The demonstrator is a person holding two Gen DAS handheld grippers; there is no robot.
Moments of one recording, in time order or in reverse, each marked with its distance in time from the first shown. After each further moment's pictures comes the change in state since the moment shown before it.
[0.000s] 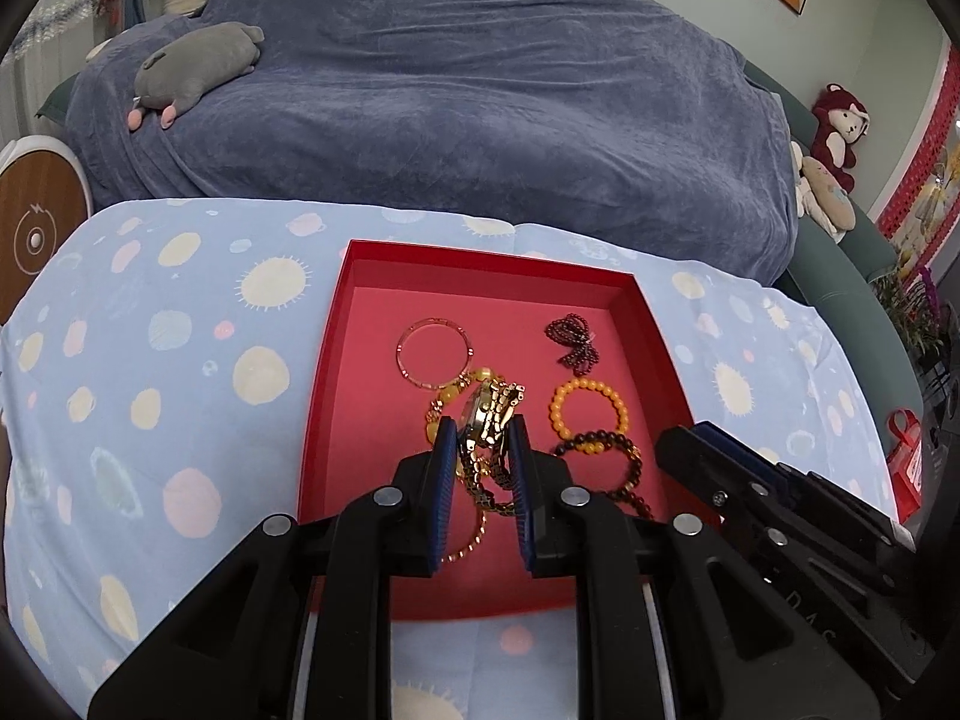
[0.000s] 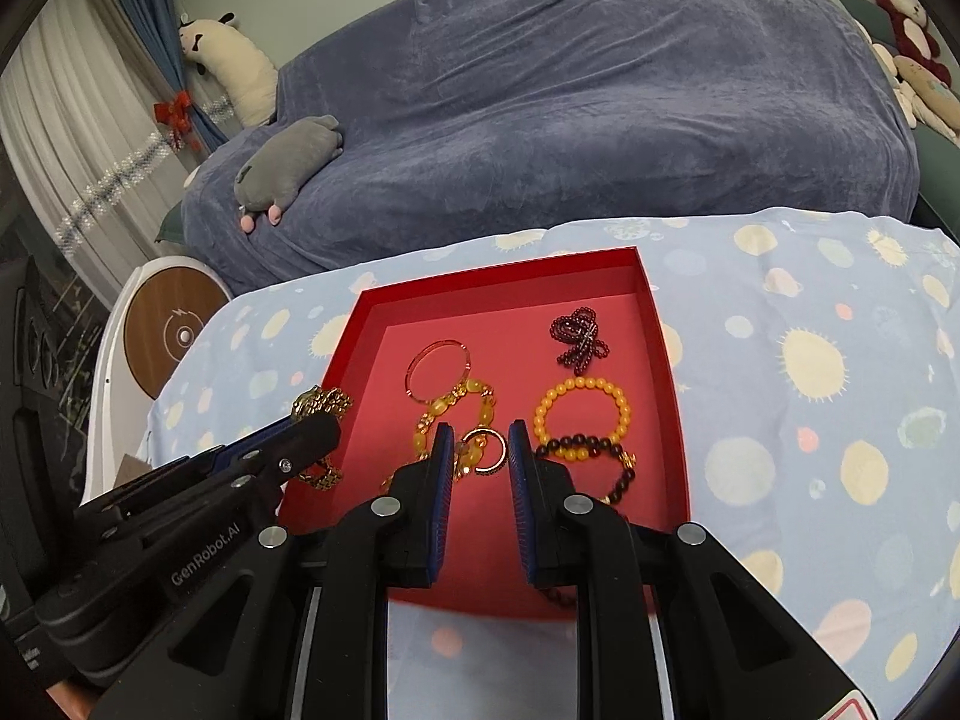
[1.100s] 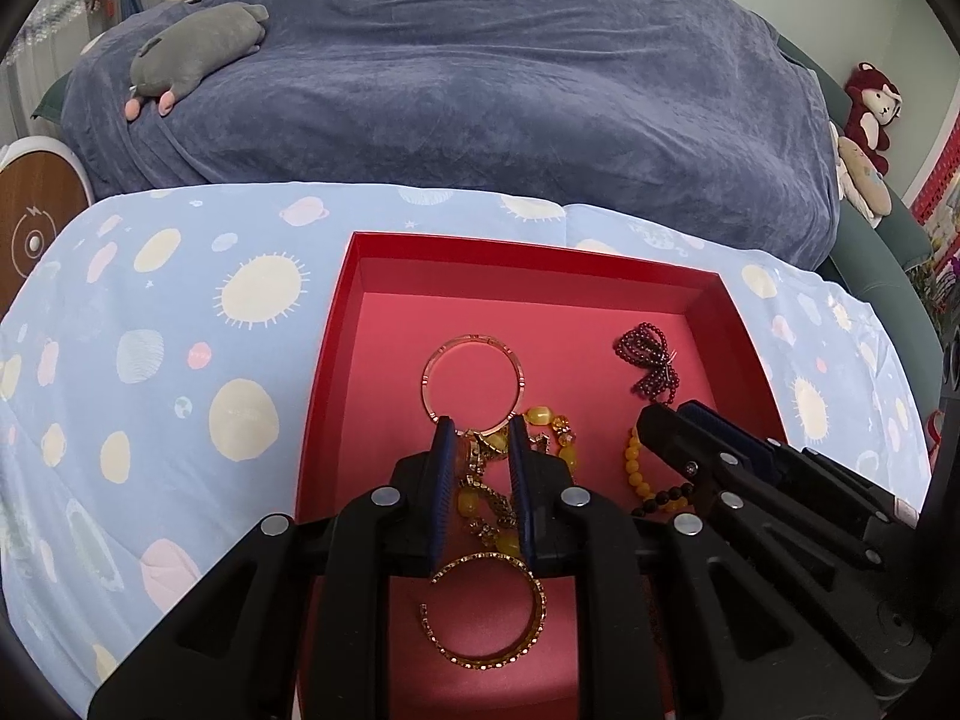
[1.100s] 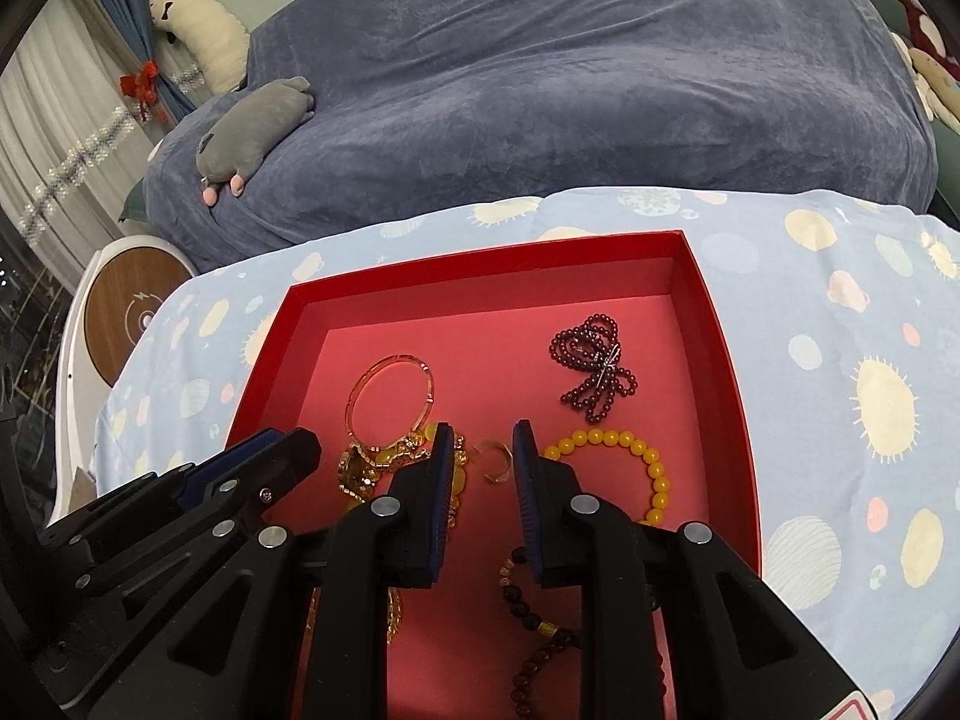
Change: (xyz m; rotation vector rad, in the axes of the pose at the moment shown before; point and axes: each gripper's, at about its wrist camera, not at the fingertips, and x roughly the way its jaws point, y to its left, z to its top) left arm 0.064 0.016 0.021 0.010 0.056 0.071; right arm 0.085 -0.004 0.028 -0.004 0.080 -0.046
